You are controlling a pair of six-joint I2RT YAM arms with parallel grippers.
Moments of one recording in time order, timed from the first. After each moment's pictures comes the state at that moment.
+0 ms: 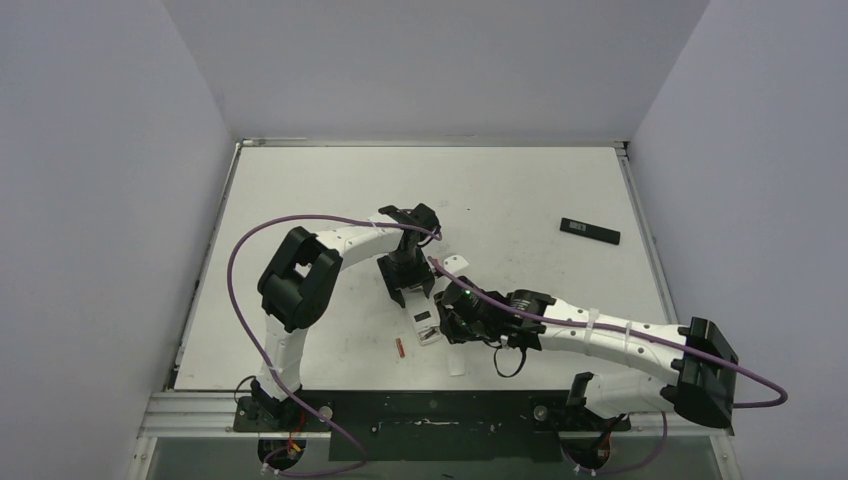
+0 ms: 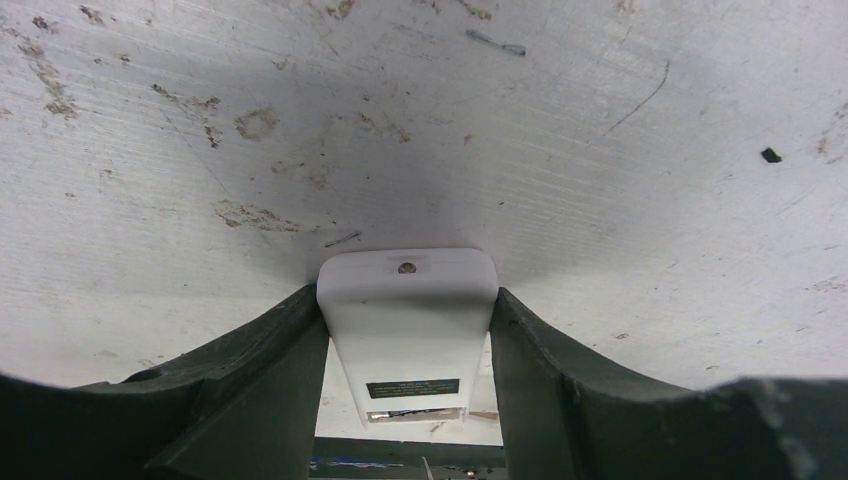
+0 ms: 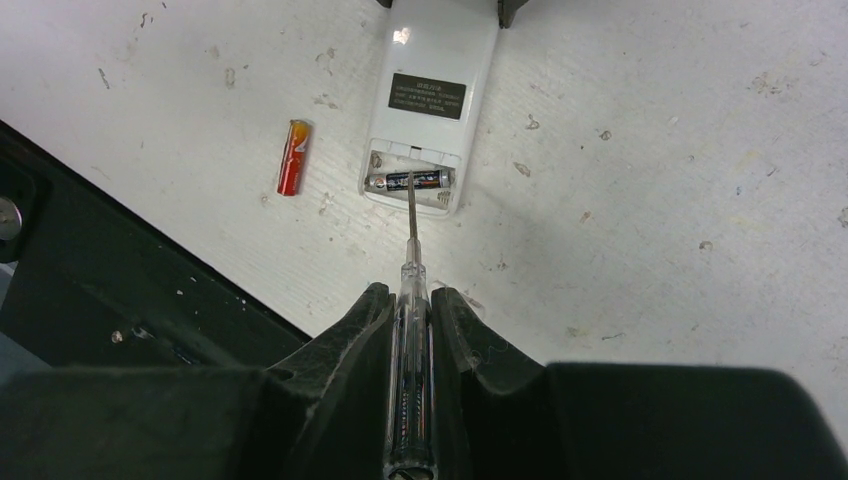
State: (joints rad) left arm -0.71 2.06 1.48 -0.95 0.03 -1.08; right arm 1.12 1.24 0.87 -0.55 0.20 0.53
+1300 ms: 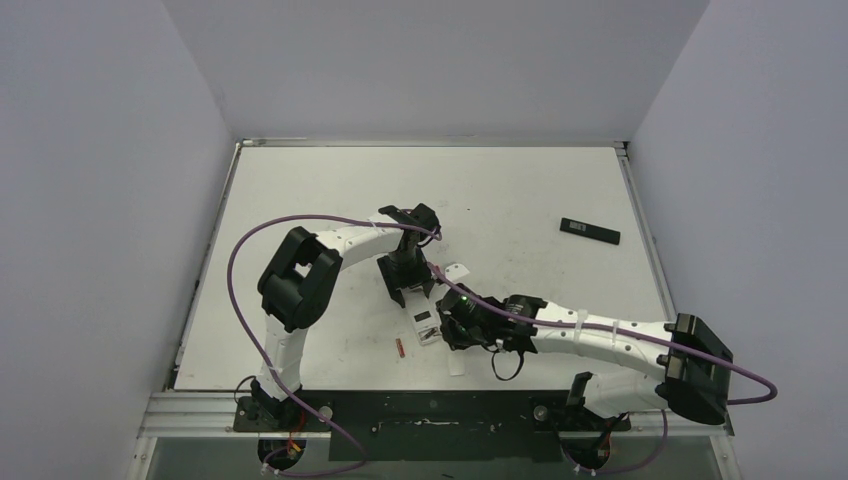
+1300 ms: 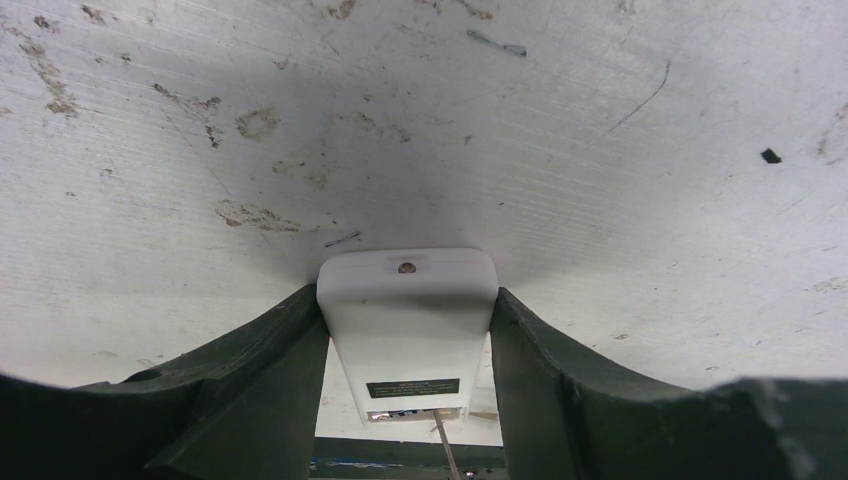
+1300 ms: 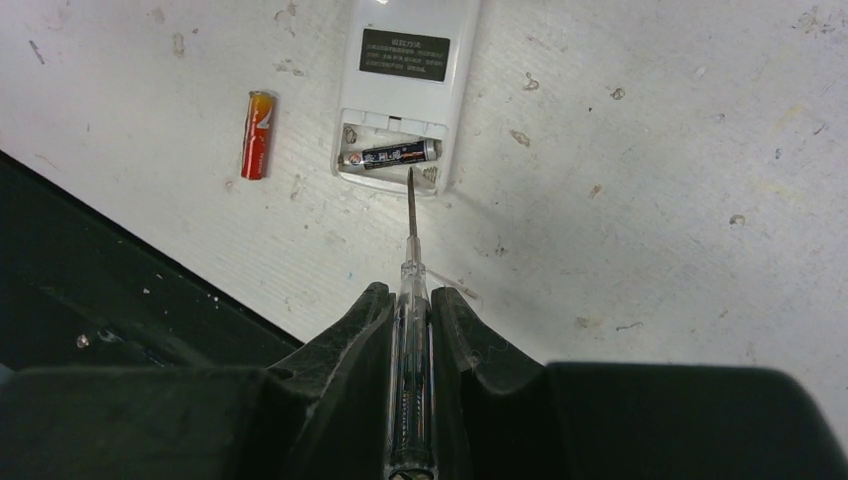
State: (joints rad) left arm -0.71 2.06 1.48 -0.95 0.03 -1.08; right arm 1.12 1.27 0.81 -0.52 0.18 0.57
